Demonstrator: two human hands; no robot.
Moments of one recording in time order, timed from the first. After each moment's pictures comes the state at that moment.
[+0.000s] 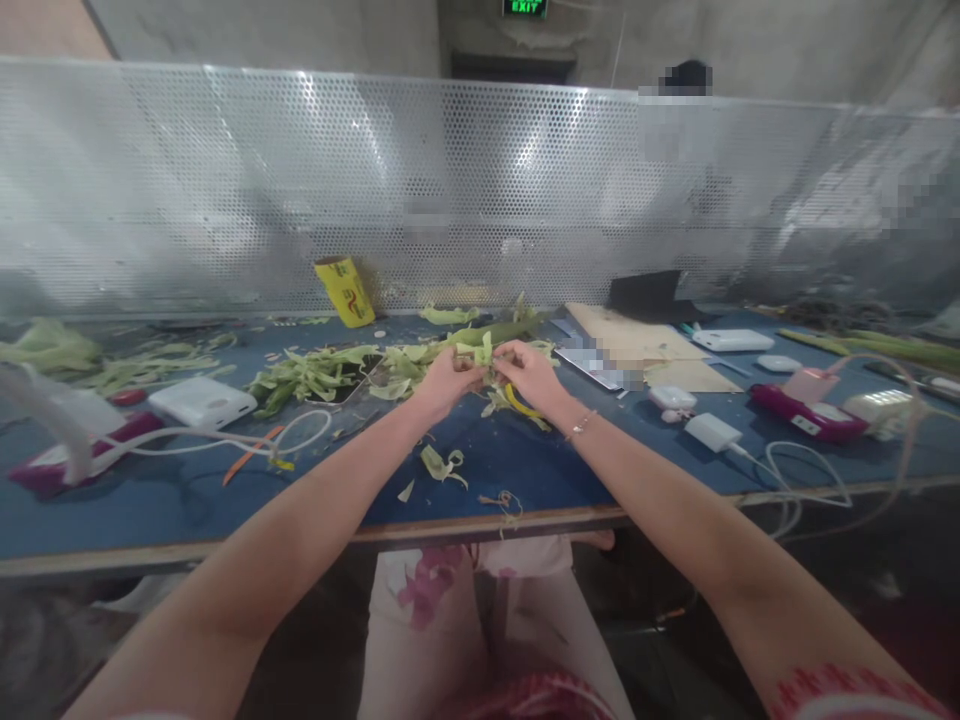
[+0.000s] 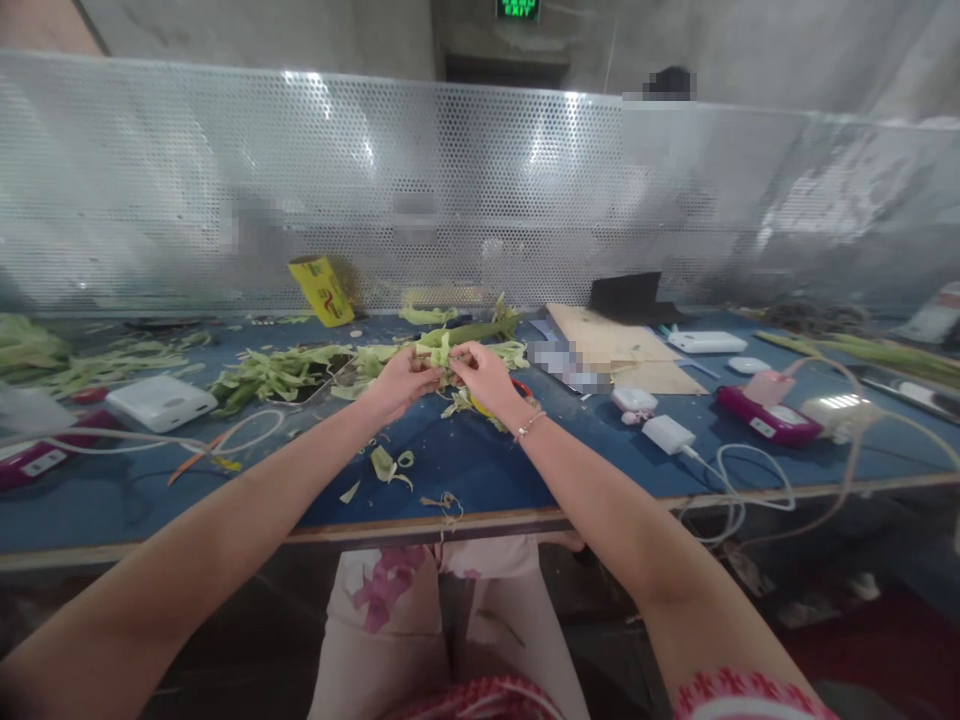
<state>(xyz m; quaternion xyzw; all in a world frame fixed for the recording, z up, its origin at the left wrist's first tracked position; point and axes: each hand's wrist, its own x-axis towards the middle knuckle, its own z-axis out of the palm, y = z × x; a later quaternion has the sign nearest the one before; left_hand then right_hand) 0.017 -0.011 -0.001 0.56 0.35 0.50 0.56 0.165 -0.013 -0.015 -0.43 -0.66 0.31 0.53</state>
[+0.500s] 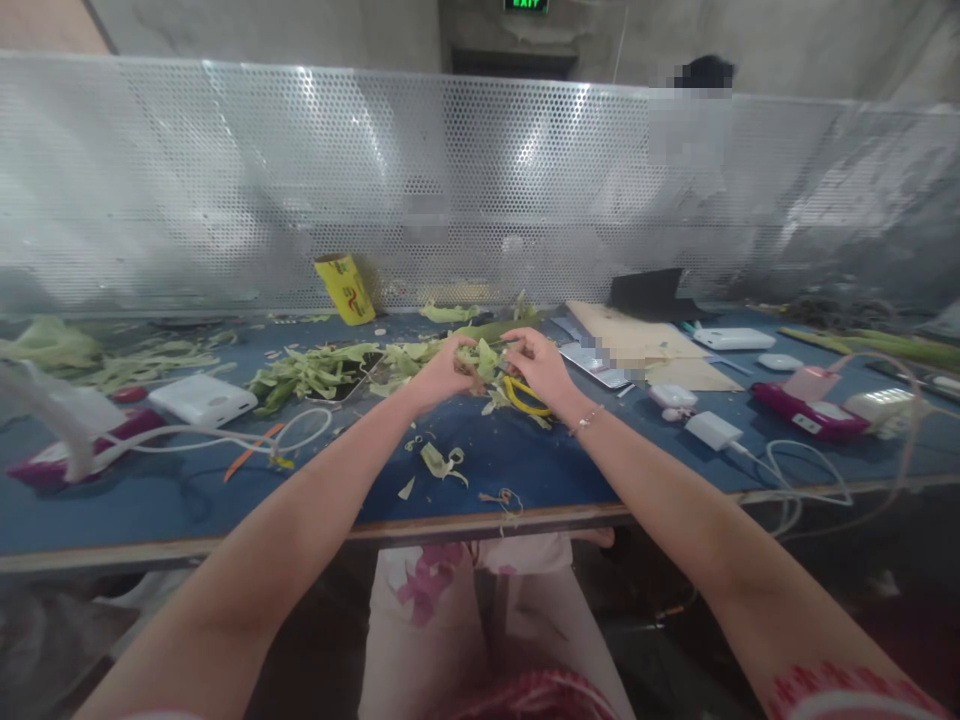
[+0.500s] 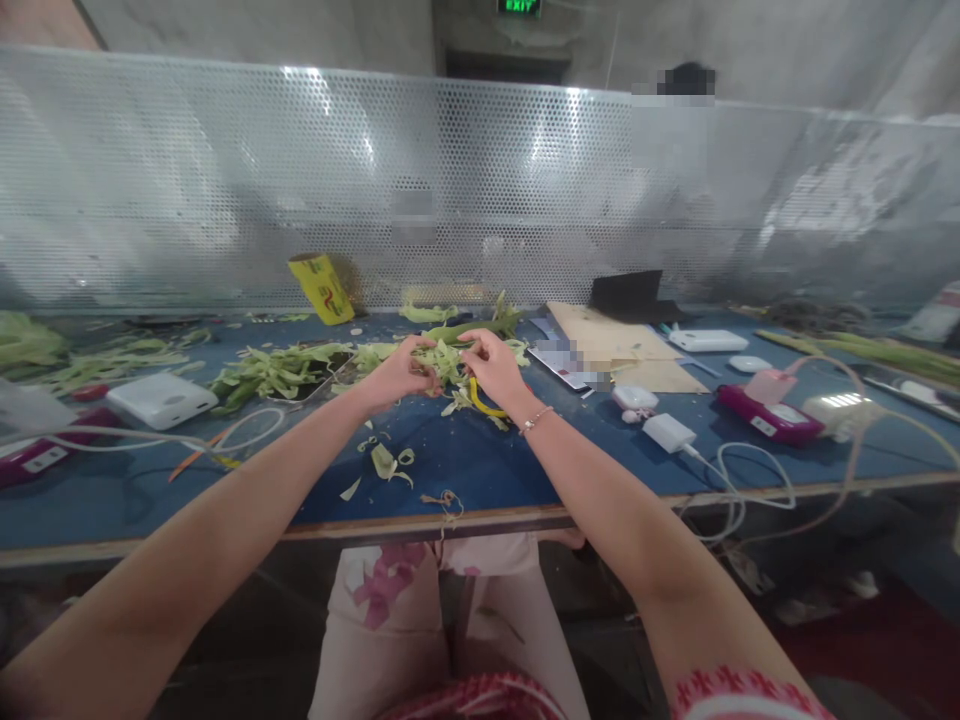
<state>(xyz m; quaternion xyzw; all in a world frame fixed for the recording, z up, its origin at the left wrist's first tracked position) -0.004 -0.001 0.003 0.70 0.37 0.35 0.49 0.177 -0.014 -0.008 -0.41 -0.66 0.28 0.57</state>
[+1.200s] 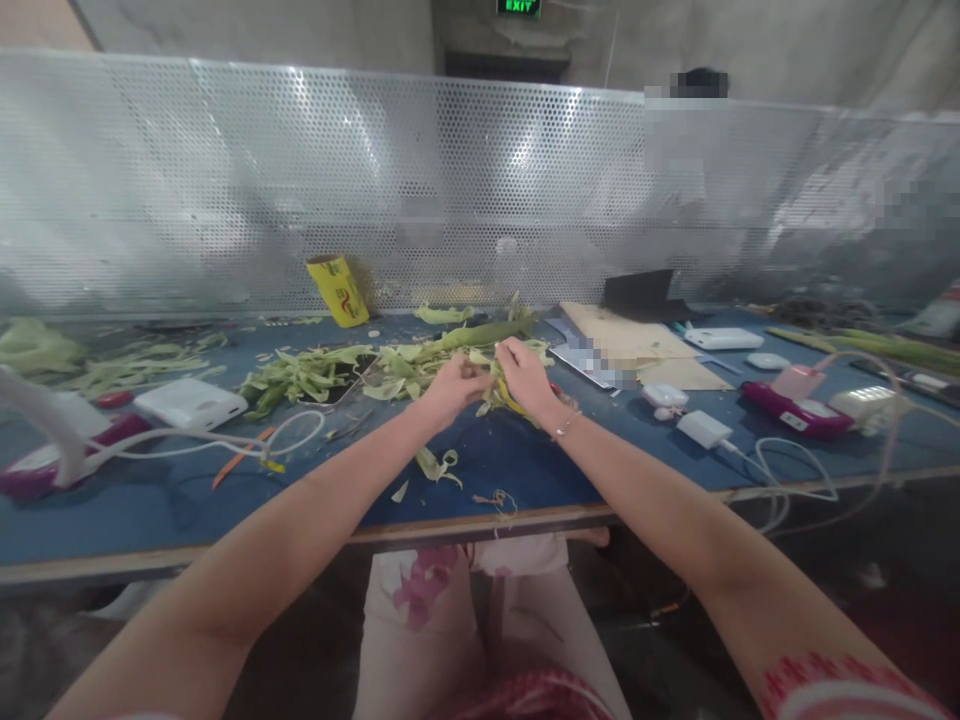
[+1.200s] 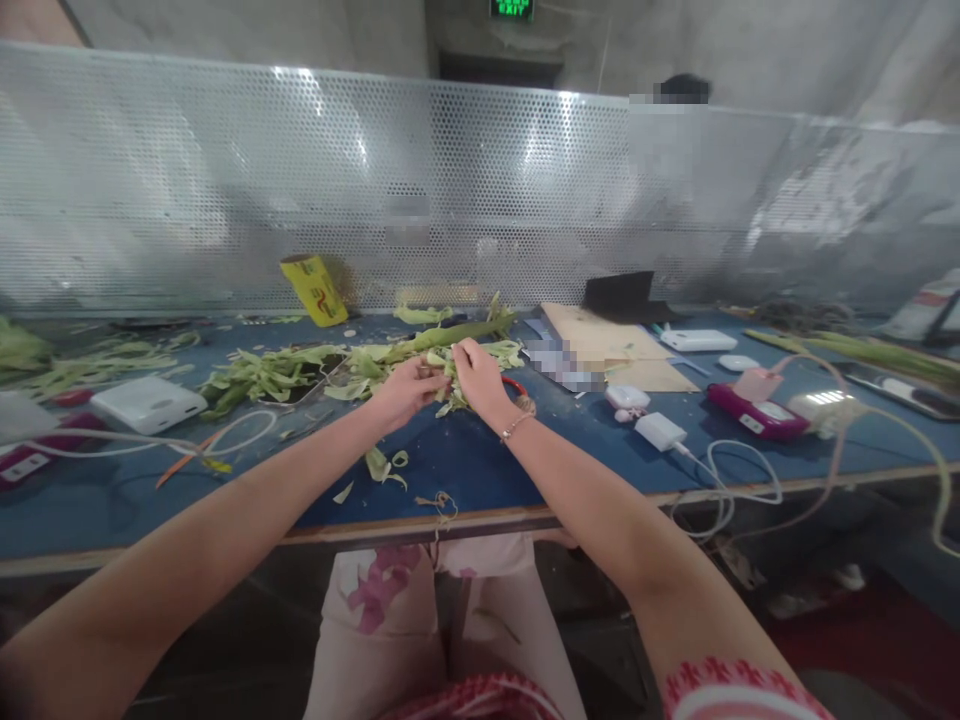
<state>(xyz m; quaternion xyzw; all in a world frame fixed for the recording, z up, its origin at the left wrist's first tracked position) 0.027 -0.018 -0.010 0.57 0.33 0.46 0.59 0.160 -0.014 -0.017 -0.48 -0.67 0.12 0.56</state>
